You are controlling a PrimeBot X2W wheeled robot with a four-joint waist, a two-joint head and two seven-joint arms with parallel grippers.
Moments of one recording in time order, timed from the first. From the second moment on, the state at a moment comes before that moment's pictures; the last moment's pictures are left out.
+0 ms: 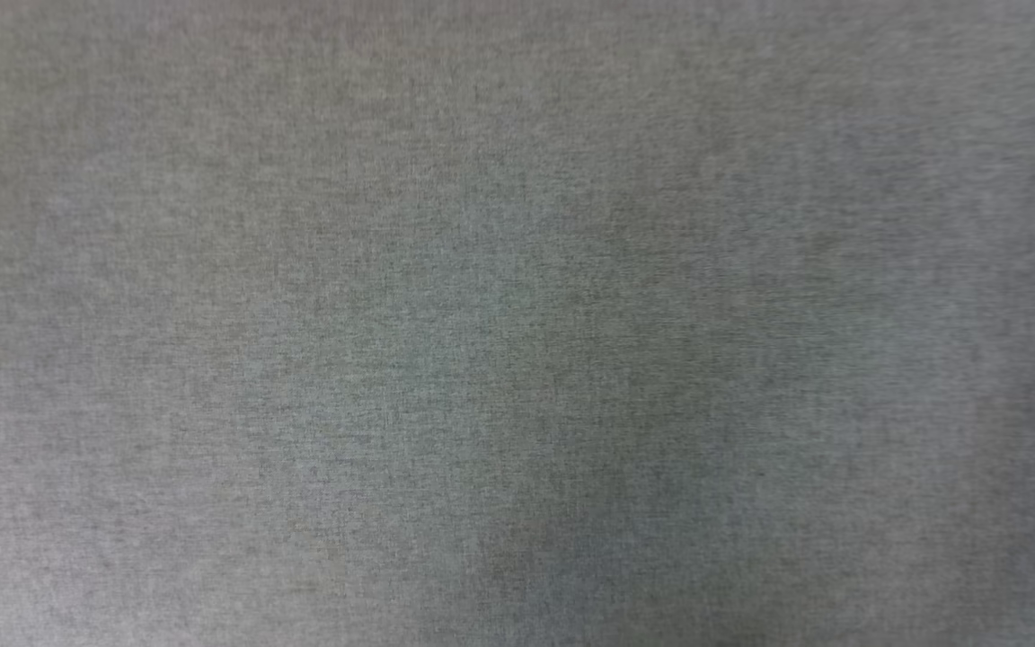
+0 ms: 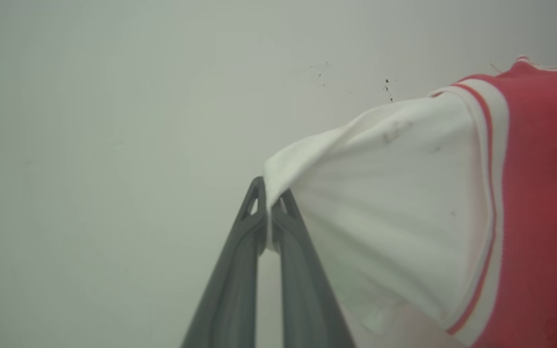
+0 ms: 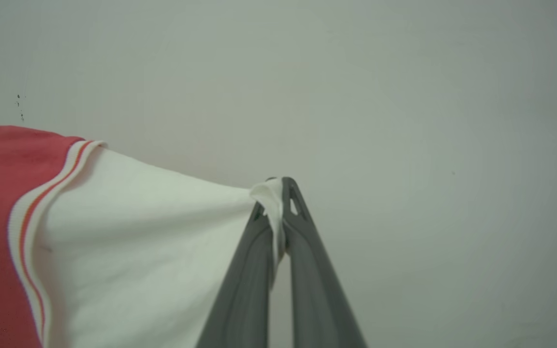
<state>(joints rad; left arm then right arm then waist) -1.66 0.76 -0.26 0.28 -0.52 -0.03 0.05 -1.70 -0.29 -0.17 0.45 0.23 0.13 0.18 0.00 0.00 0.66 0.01</state>
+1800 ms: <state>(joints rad) -0.02 0.70 -0.47 0.20 -0.75 0.08 -0.18 -0.13 -0.52 0.10 0.26 0.77 0.13 0.29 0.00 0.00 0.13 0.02</state>
